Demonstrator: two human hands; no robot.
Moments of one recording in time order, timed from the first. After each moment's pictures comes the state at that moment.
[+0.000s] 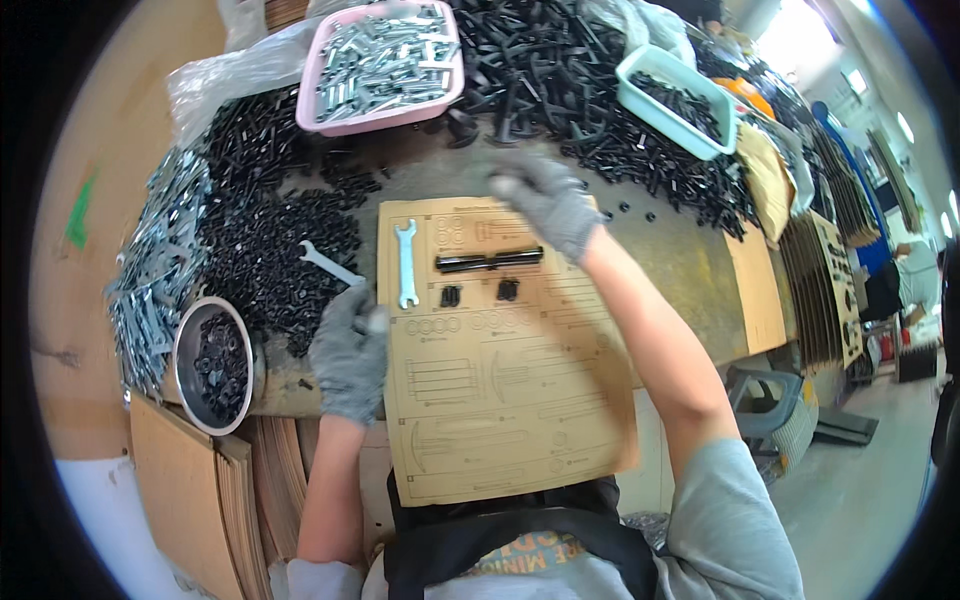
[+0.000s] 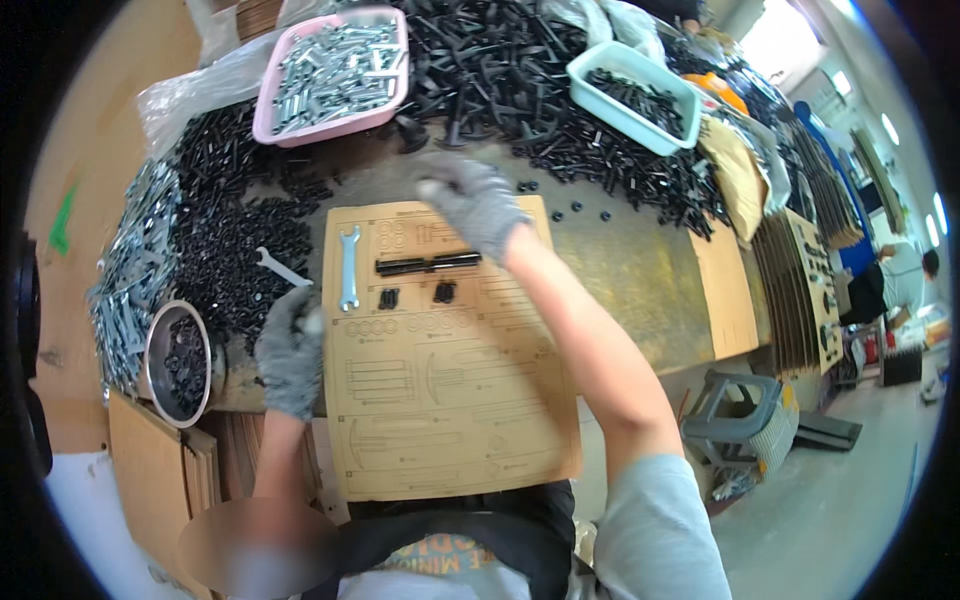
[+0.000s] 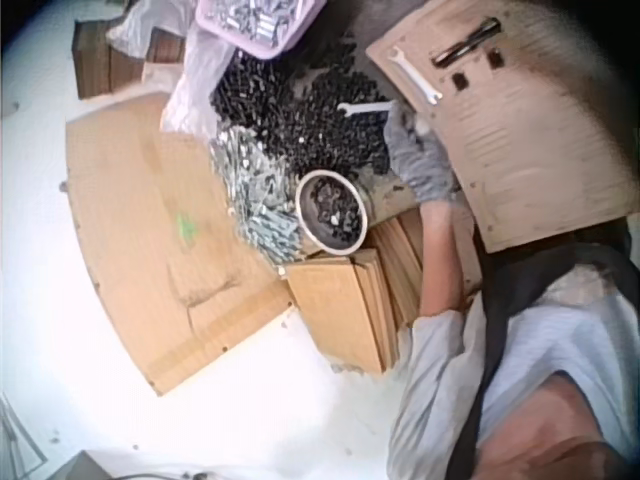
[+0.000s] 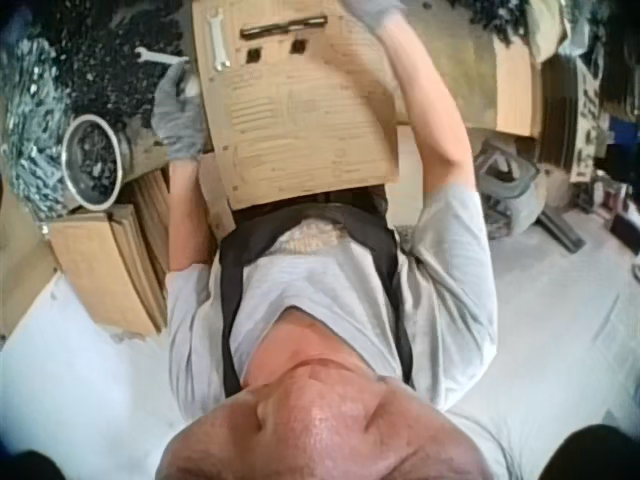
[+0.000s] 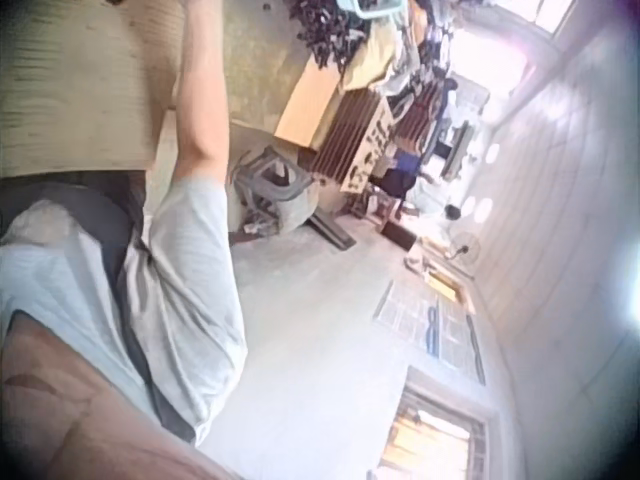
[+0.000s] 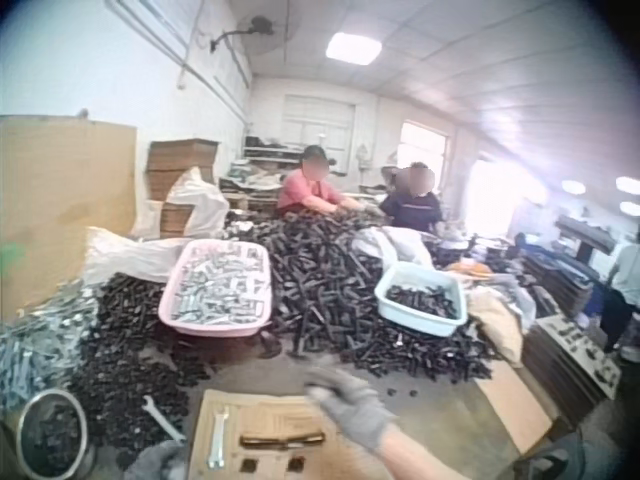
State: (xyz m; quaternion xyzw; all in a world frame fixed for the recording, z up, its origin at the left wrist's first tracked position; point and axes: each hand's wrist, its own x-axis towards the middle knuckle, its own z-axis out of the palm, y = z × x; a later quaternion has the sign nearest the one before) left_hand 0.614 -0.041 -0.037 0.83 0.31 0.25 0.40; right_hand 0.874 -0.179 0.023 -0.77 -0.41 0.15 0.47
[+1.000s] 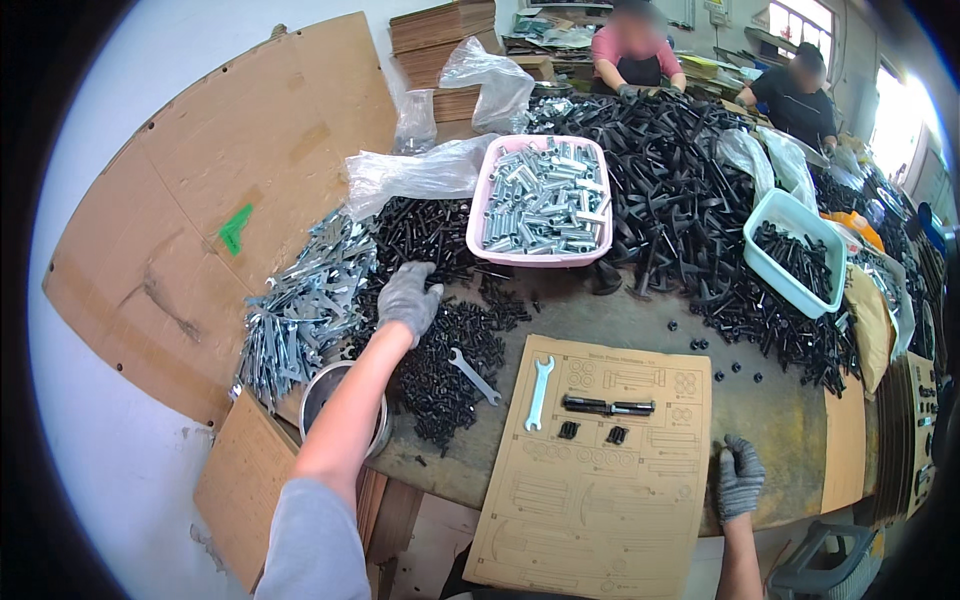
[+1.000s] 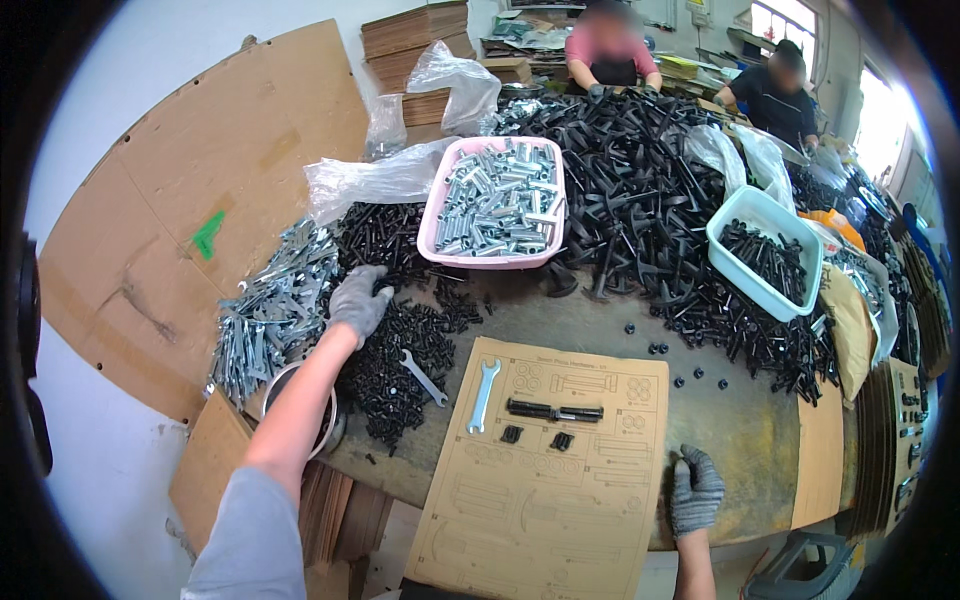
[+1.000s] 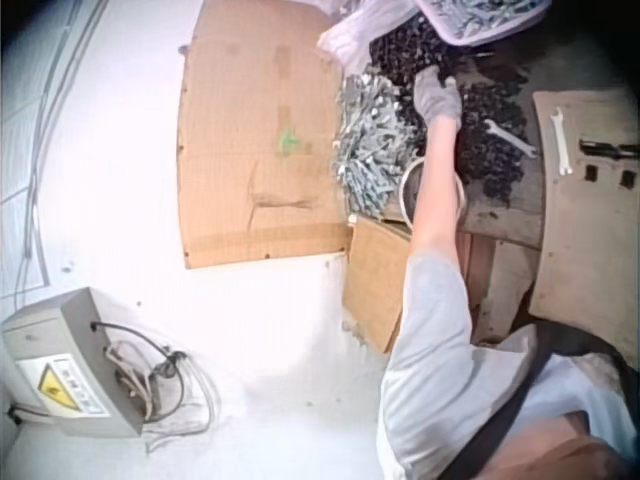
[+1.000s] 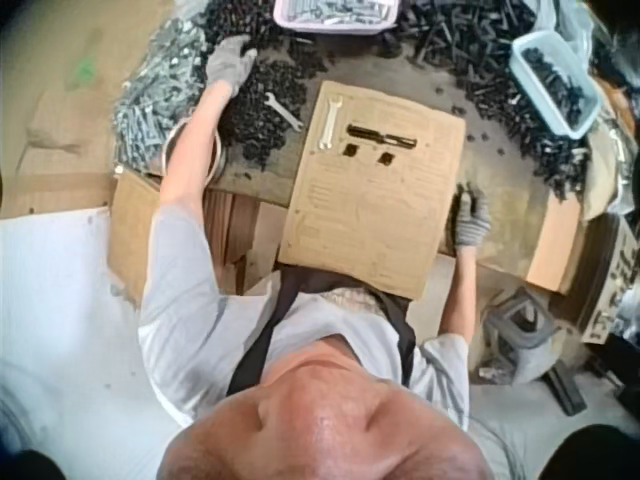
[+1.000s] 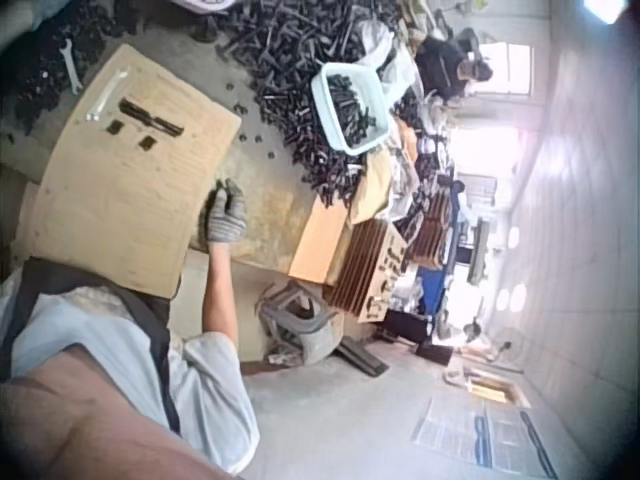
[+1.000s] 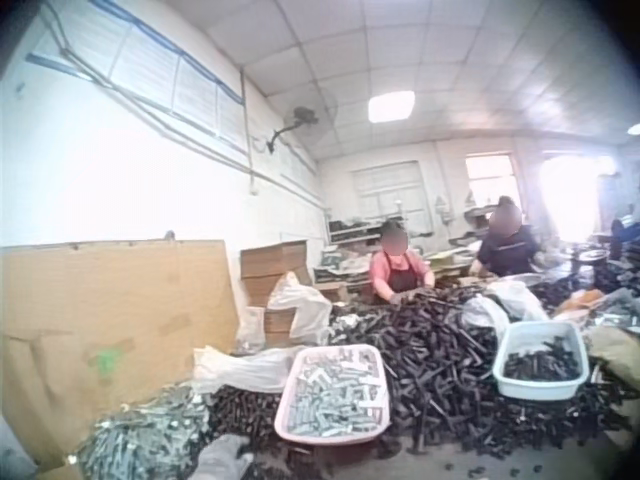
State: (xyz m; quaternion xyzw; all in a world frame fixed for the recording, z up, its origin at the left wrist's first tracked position) left_hand 0.672 0.159 0.034 0.90 0.40 0.15 0.06; right_hand 0.847 -0.363 -0.085 -0.84 -0.24 -0.05 0.49
